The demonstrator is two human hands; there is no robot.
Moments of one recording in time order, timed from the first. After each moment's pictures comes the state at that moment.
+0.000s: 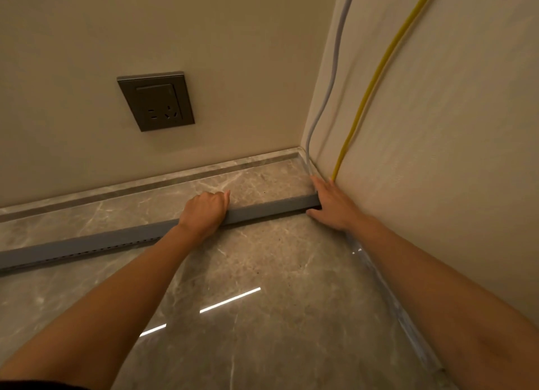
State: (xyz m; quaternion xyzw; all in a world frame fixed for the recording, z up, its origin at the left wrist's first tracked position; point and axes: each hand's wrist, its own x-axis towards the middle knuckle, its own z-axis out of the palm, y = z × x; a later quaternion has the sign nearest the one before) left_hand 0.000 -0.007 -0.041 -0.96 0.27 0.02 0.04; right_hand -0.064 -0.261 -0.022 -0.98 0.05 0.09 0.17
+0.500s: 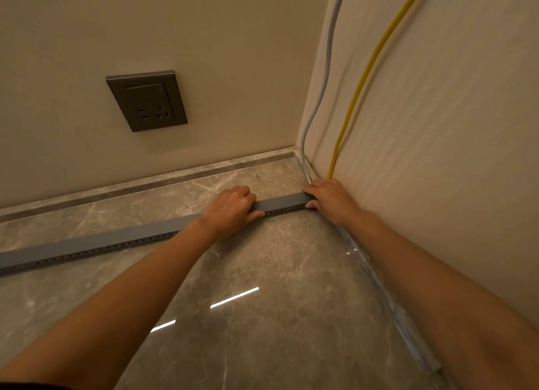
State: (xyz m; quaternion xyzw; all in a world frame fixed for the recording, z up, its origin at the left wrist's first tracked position) left_hand -0.009 -0.050 -0.023 -0.92 0.38 0.03 -0.03; right_hand -0.053 -0.270 -0.018 -1.00 -0.04 0.06 0.04
